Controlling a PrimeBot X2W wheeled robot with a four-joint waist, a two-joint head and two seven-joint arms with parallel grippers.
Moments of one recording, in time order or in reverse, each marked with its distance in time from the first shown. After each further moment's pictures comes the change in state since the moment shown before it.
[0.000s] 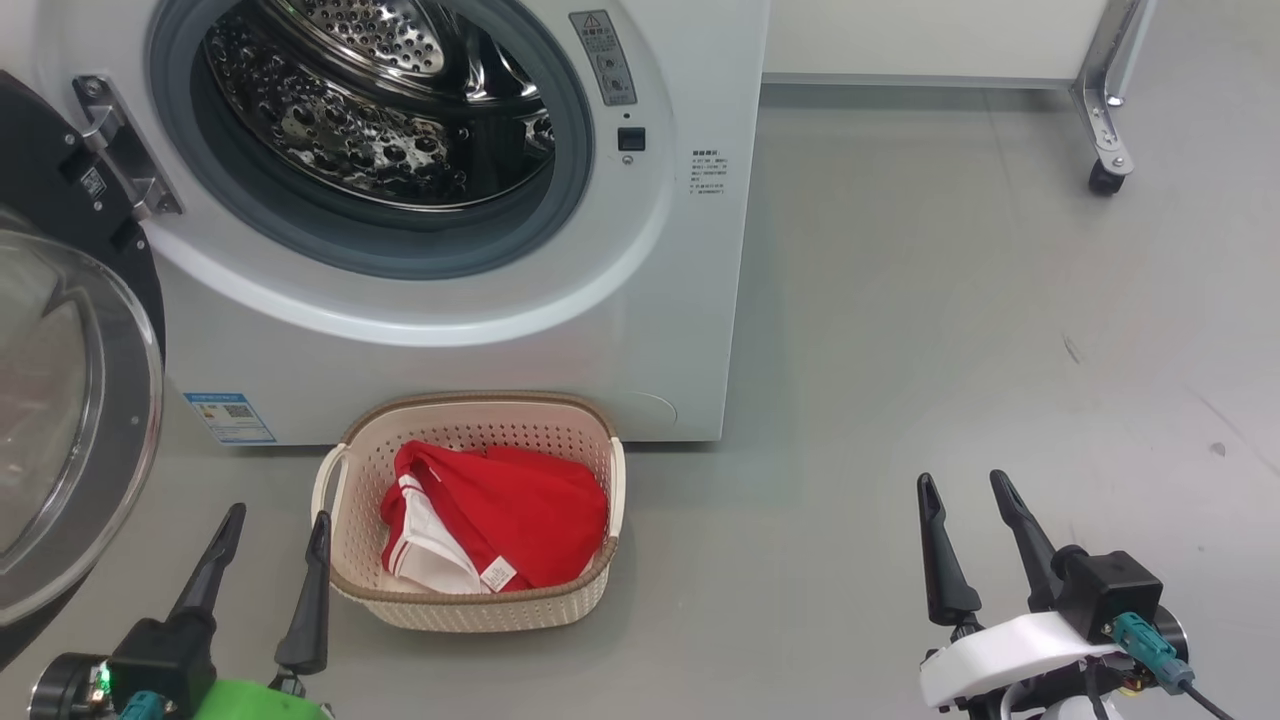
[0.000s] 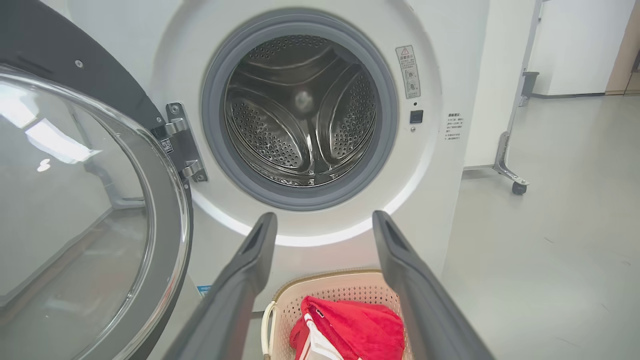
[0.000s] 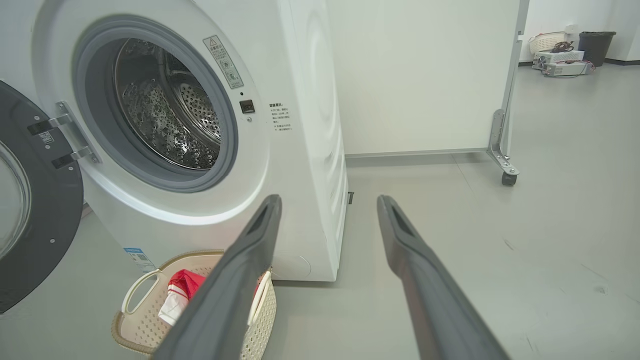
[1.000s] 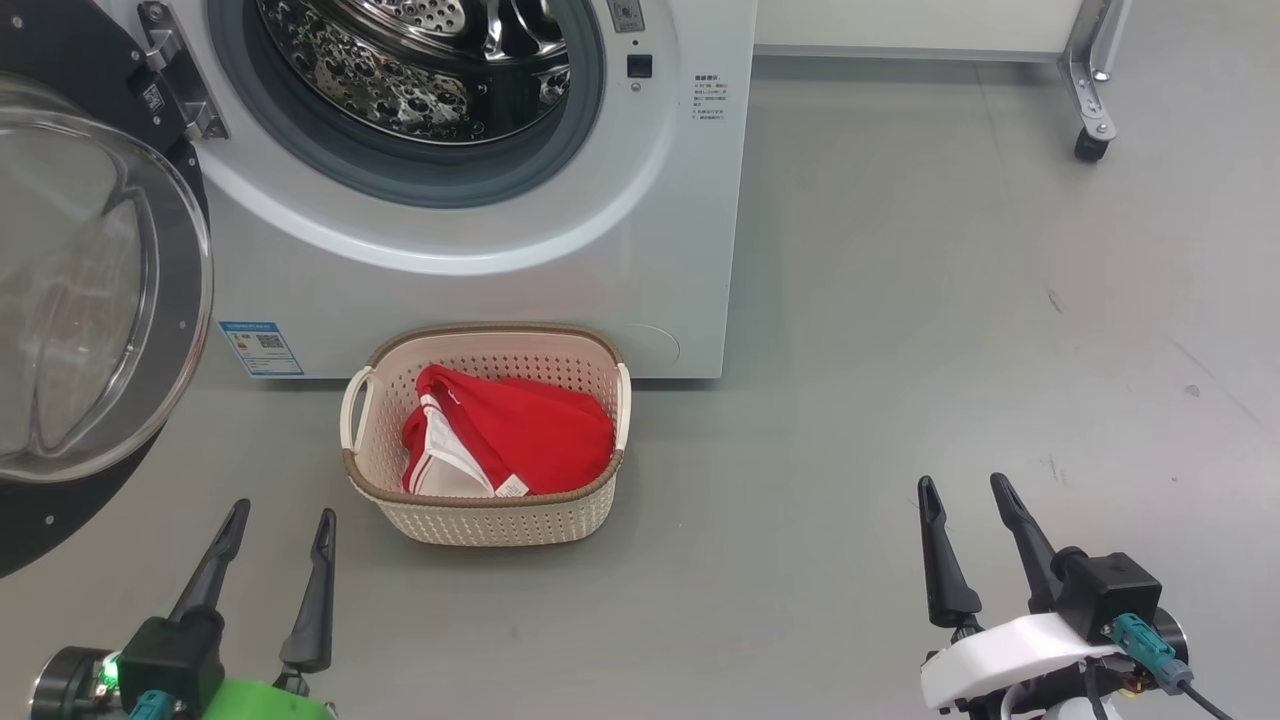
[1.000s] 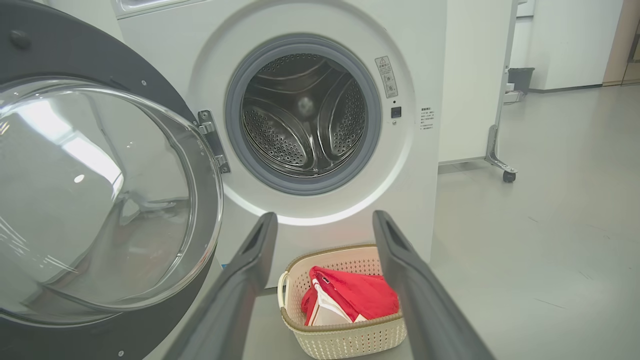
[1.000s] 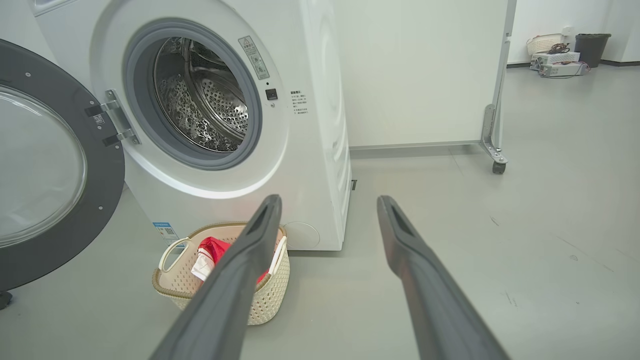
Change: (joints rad) left arm 0.000 -0.002 0.003 -0.018 0.061 0.000 0.000; right arm 0.000 0.000 -0.001 0.009 0.000 0.001 0.000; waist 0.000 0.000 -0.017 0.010
